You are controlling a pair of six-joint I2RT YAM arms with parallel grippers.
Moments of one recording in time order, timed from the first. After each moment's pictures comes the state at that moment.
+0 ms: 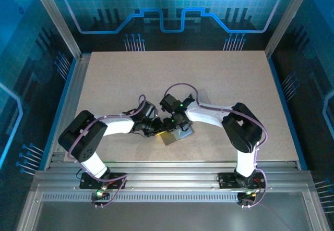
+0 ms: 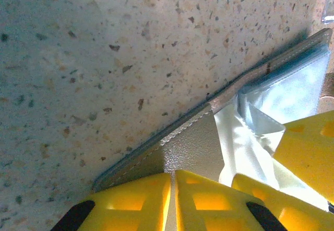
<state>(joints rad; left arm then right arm) -0.56 1.66 0.70 -0.08 0.41 -0.93 0.83 1.86 1.23 -0.64 -0.06 0.39</state>
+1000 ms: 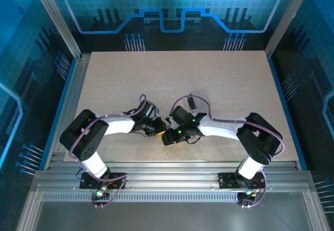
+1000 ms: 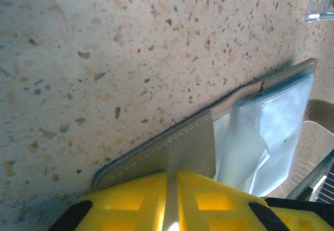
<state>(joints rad) -0.56 1.67 0.70 -0.03 0.46 -0.93 0.87 1.65 0.90 -0.36 -0.32 0.57</state>
